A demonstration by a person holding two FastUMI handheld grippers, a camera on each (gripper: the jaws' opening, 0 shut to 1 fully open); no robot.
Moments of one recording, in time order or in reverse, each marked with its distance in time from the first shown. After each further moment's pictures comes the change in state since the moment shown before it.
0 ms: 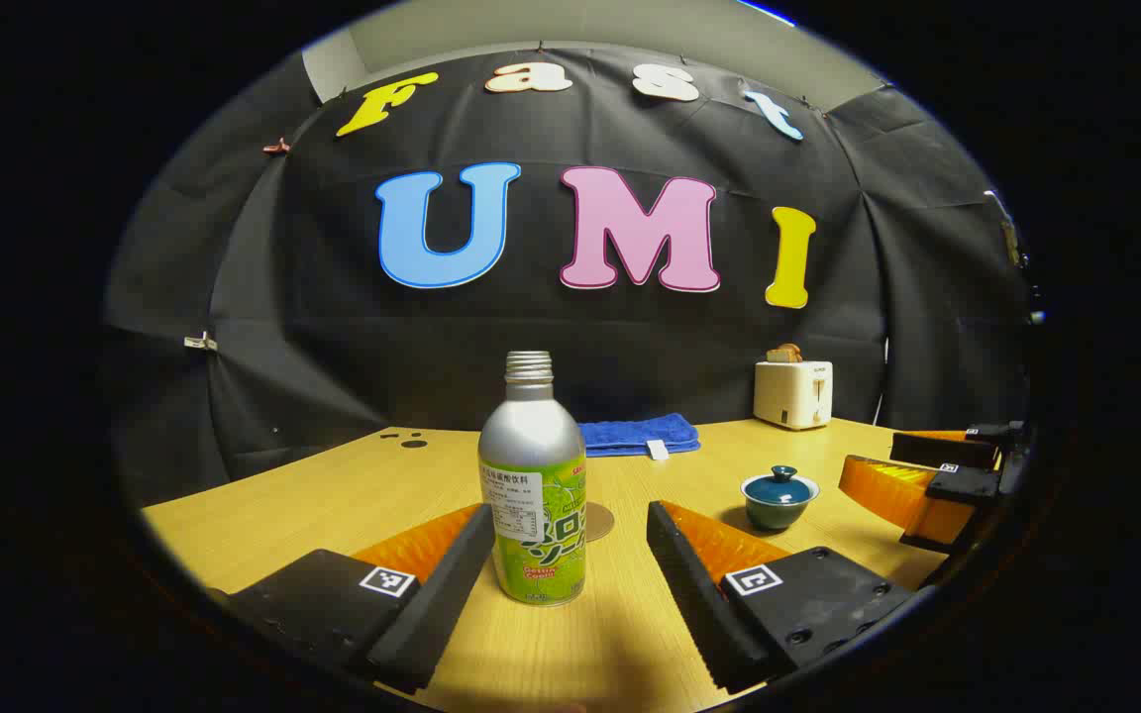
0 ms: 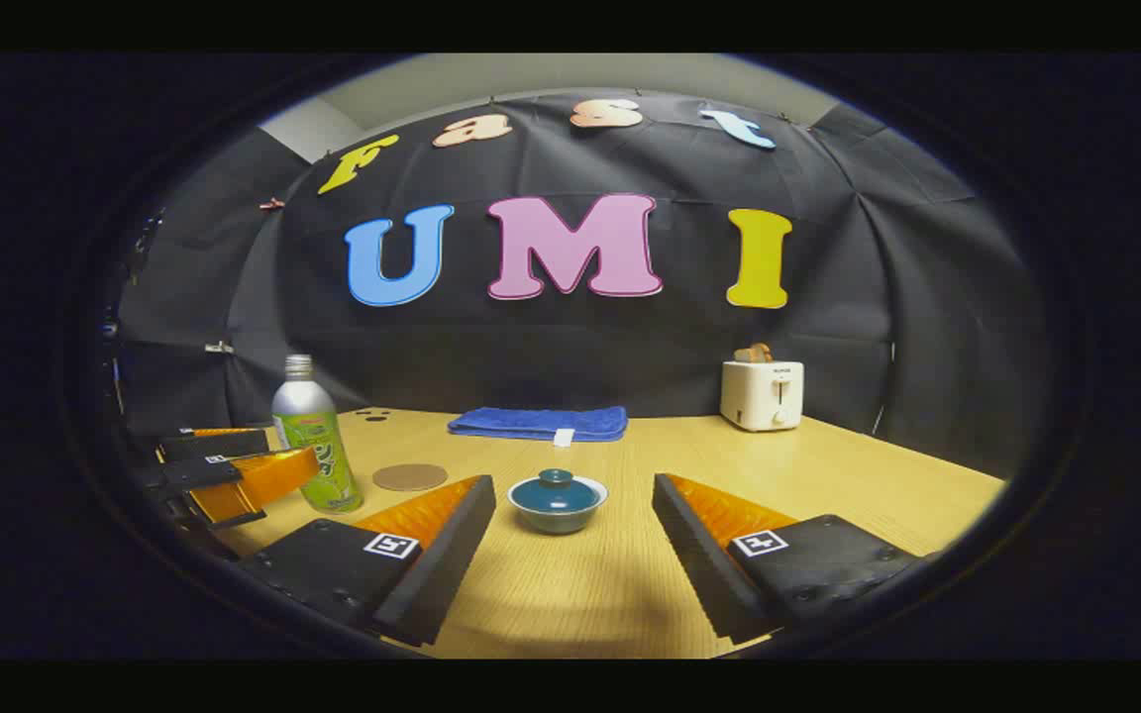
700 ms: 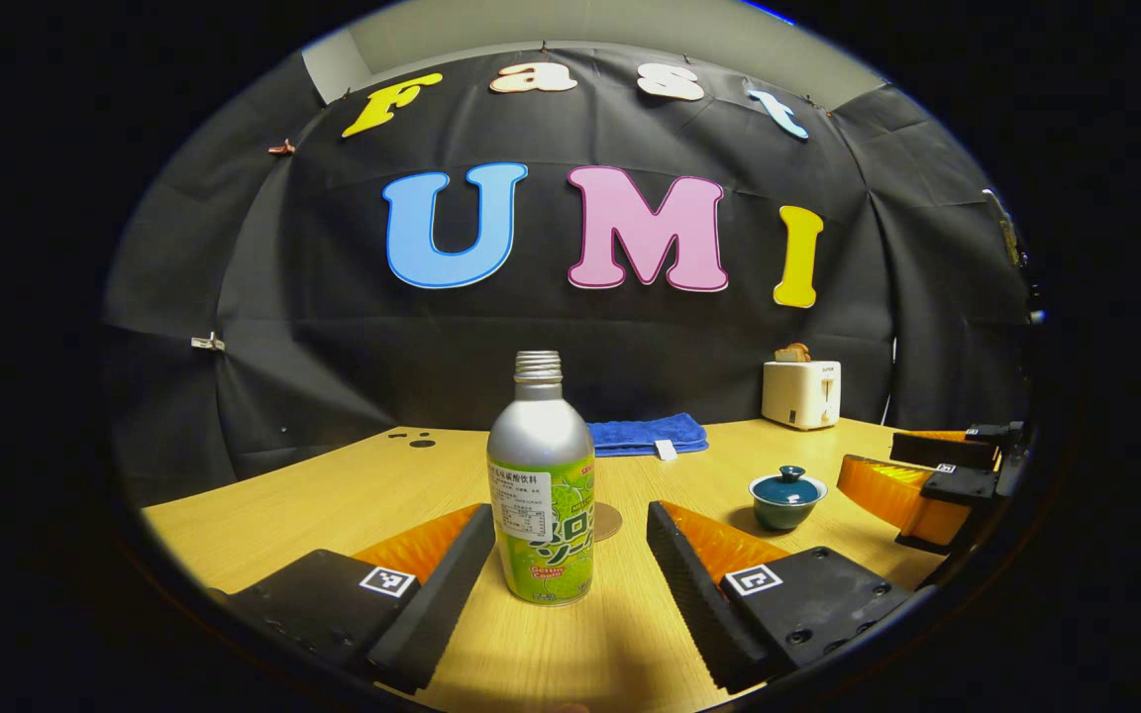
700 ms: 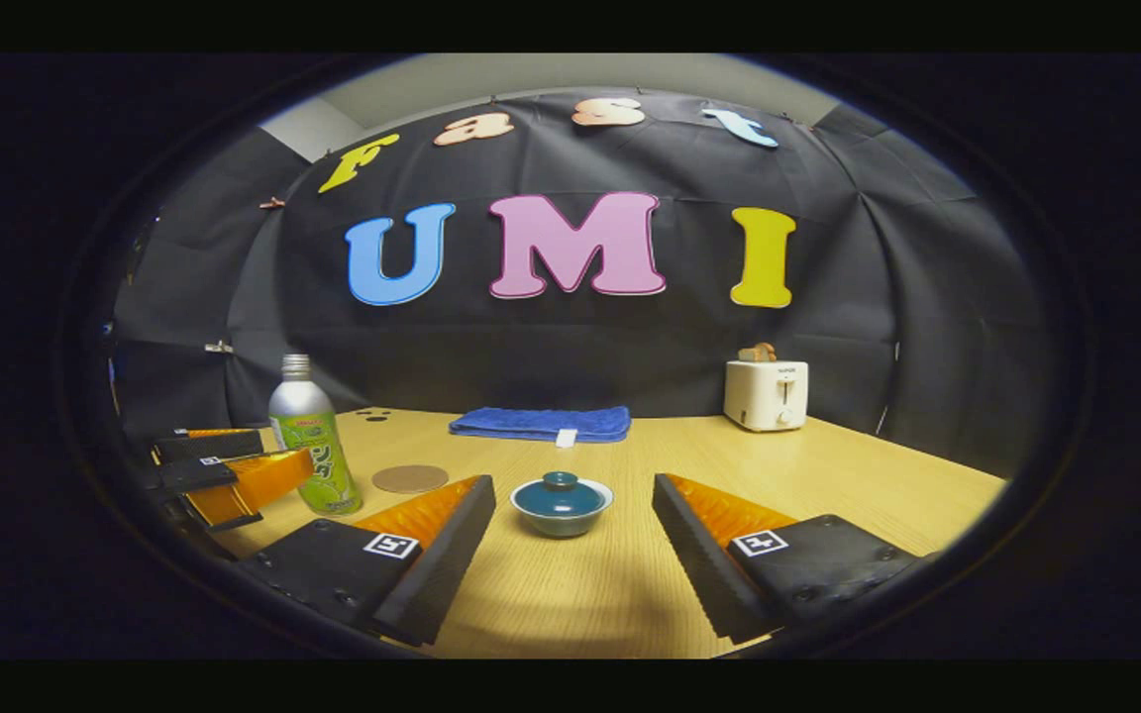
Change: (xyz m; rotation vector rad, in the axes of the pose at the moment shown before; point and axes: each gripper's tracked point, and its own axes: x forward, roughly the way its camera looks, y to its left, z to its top) left arm 0.002 0.003 0.000 0.001 -0.002 0.019; right arm 0.007 0.005 -0.001 0.007 0.003 0.004
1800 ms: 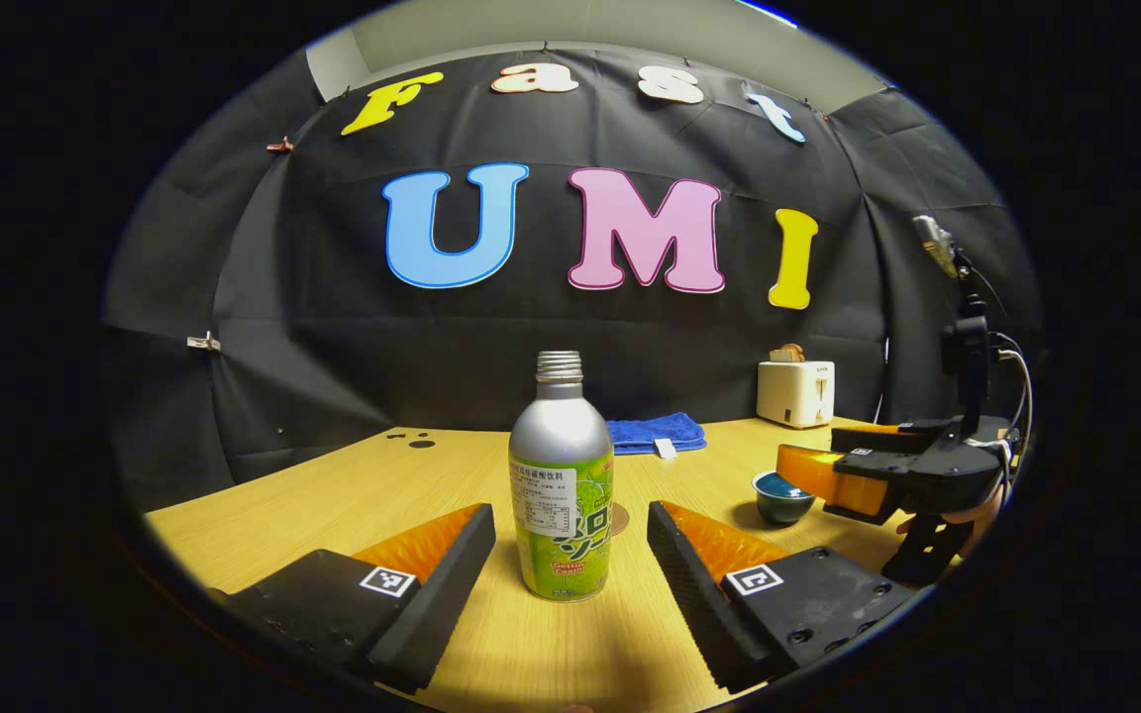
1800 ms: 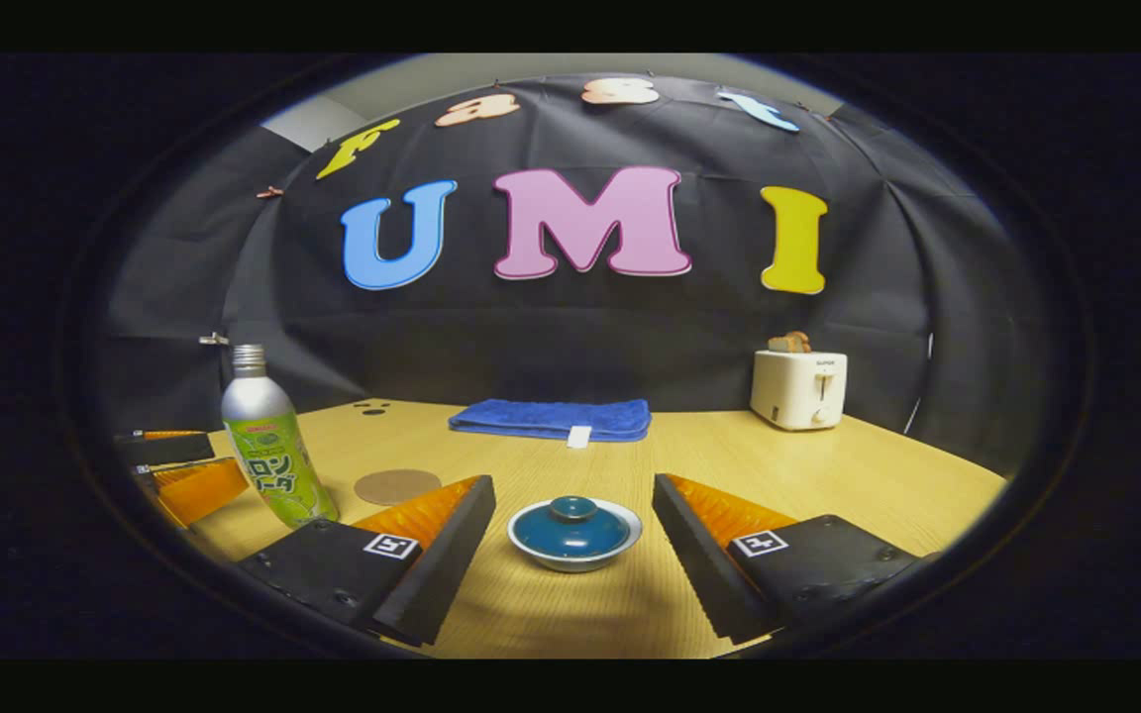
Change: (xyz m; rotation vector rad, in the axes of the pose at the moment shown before) left arm -0.005 0.014 0.000 0.001 -0.003 -0.021; right arm 0.074 0.012 -0.019 0.000 0.098 0.038
